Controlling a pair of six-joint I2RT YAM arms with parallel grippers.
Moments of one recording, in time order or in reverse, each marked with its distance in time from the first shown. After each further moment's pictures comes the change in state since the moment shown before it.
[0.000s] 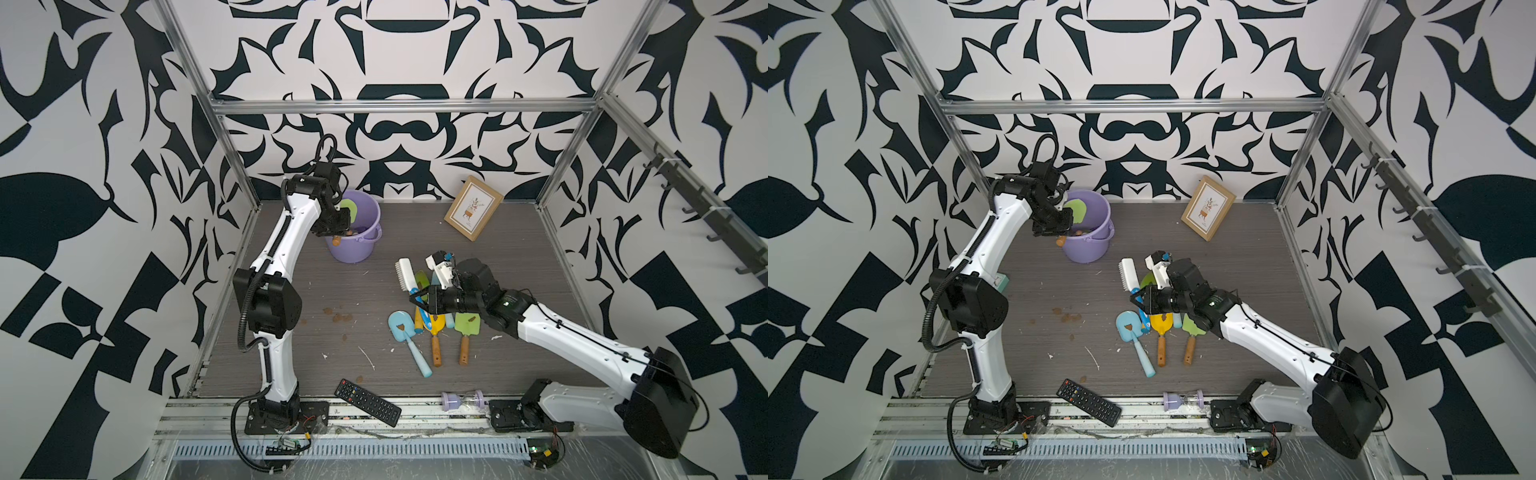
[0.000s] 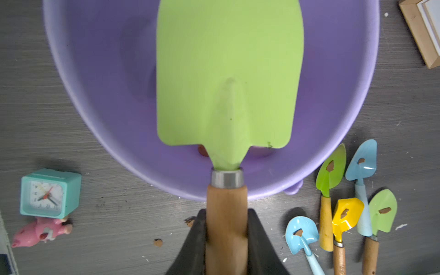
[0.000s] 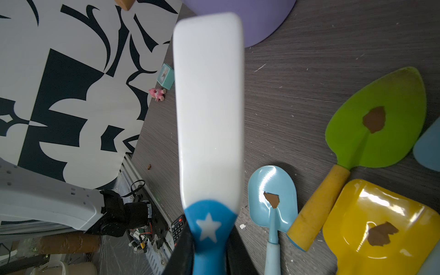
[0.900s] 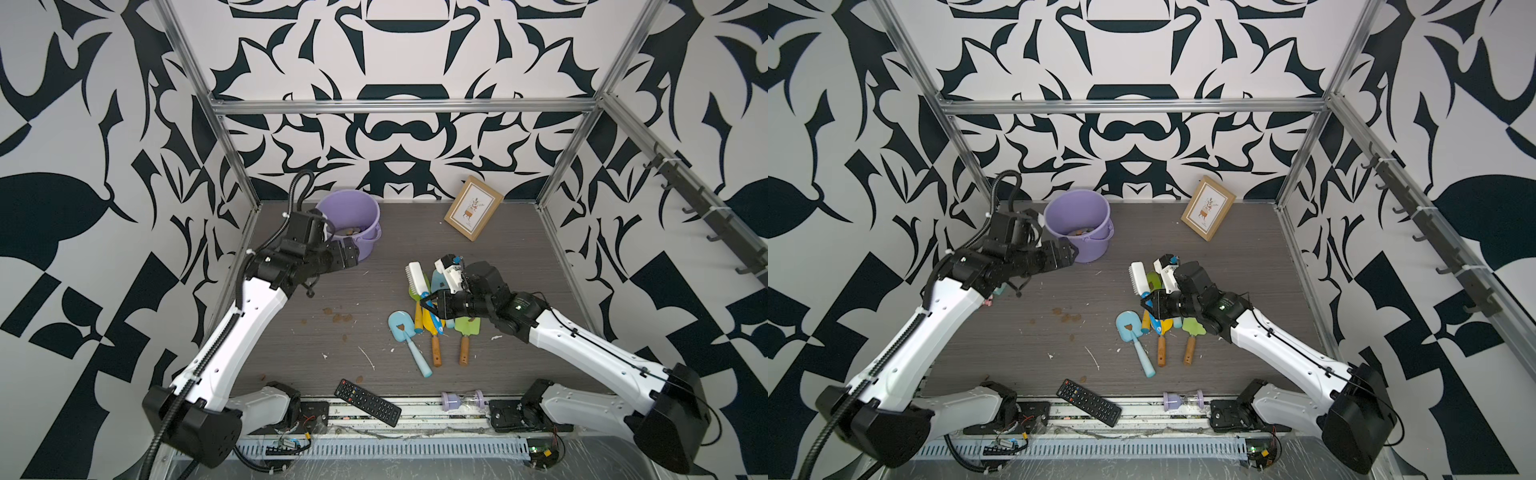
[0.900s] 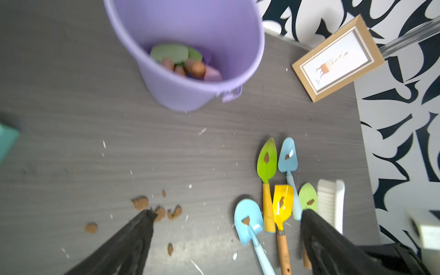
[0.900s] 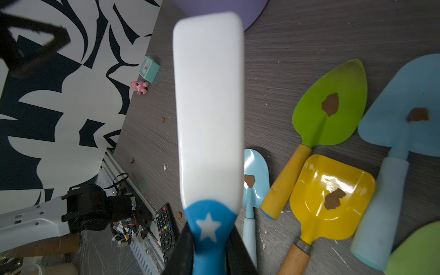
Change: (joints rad) left arm -0.180 -0.841 -0.943 0.515 0.012 -0.397; right arm -0.031 -0.102 -0.002 -0.177 0.060 -0.065
